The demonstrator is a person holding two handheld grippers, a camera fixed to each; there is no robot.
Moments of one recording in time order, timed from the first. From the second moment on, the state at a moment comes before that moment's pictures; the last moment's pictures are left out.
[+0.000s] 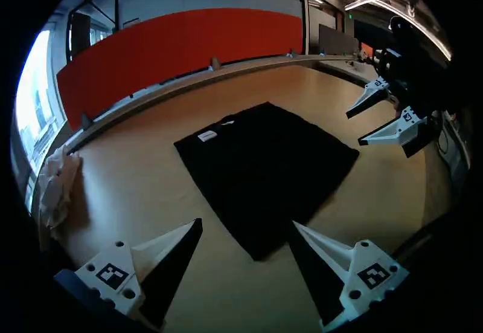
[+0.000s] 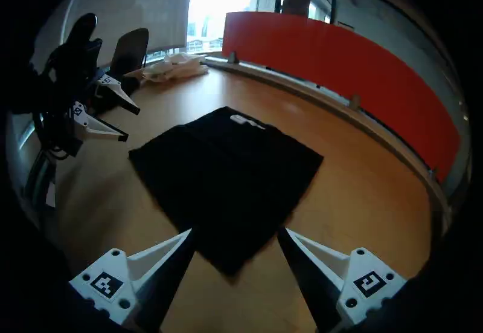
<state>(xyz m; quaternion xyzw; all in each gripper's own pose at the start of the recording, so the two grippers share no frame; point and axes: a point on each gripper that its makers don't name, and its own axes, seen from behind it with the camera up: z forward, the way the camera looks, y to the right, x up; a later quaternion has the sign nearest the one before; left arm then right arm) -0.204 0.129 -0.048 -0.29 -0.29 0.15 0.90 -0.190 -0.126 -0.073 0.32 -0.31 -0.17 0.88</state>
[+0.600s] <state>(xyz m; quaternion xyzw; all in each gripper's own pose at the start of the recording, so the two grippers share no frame) -0.257 0.135 -0.059 -0.30 -0.36 0.15 0.87 -0.234 -0.114 -0.084 0.33 -0.36 -0.18 0.85</state>
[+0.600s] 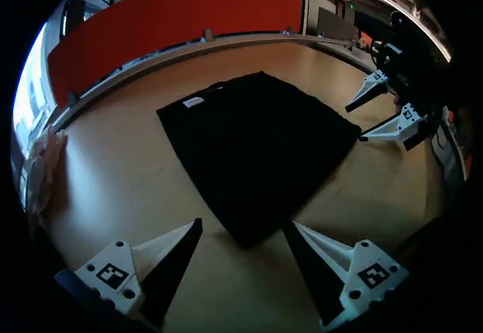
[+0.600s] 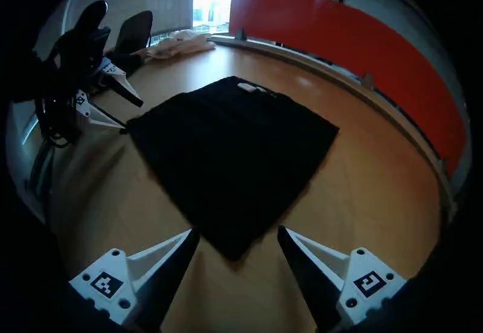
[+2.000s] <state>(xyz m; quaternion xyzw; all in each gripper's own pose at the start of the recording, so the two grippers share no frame) -0.267 0.146 -0.065 -0.31 -0.38 0.16 0.86 -0.241 -0.112 -0.092 0.35 -0.38 -0.16 0.84</state>
